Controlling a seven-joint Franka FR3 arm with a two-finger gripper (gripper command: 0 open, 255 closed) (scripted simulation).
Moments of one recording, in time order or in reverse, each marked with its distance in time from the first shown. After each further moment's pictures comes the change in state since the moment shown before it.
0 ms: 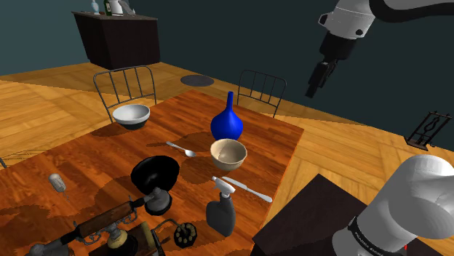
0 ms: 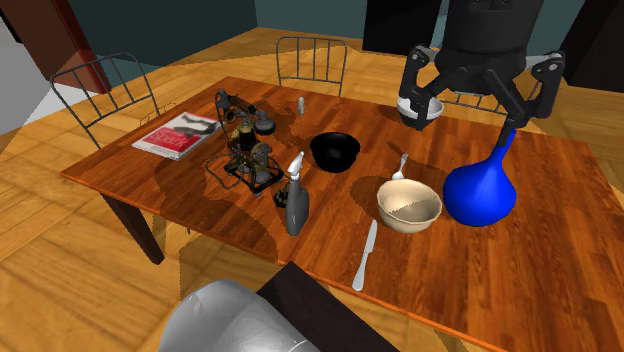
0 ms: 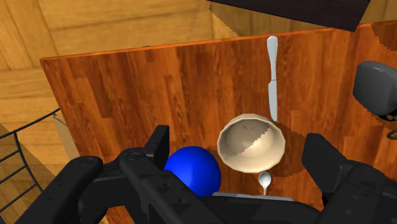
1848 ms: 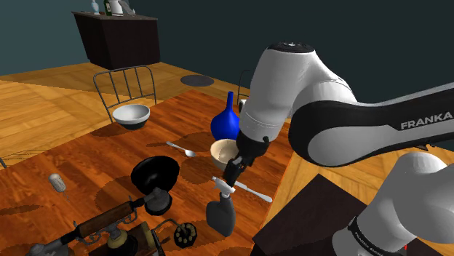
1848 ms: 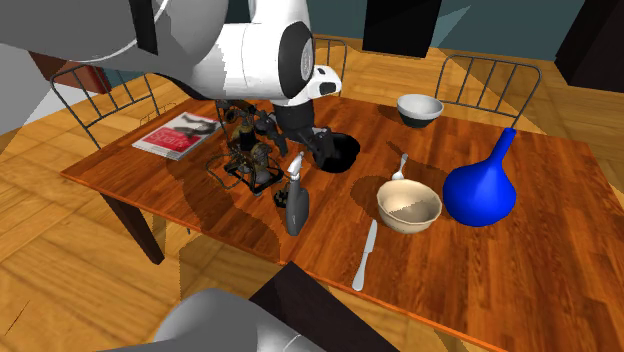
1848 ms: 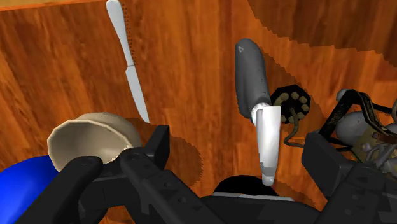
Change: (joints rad) arm 0.163 0.324 0.514 -0.207 0.259 0.578 0.495
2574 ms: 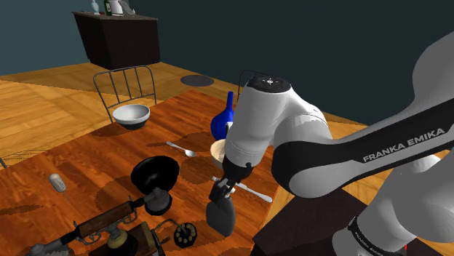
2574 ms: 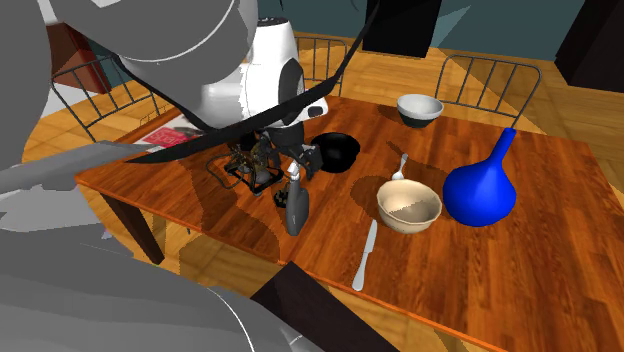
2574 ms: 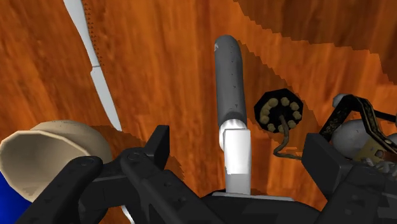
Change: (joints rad) arm -0.033 0.167 0.104 -0.012 -0.050 0.183 0.099
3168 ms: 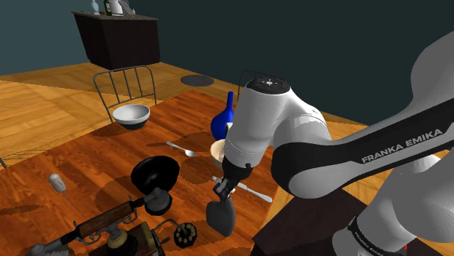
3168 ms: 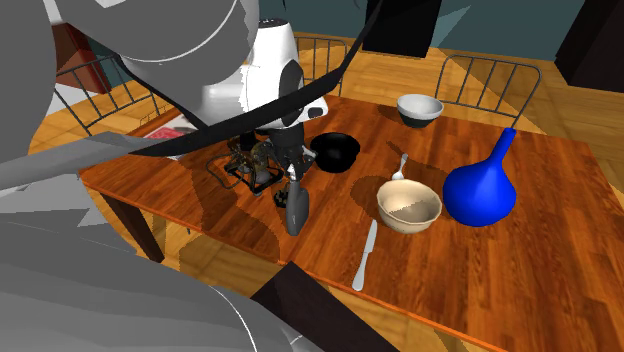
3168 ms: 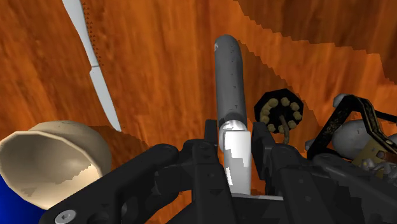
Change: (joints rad) arm -0.002 0.006 0.002 -0.002 -0.003 0.007 0.003
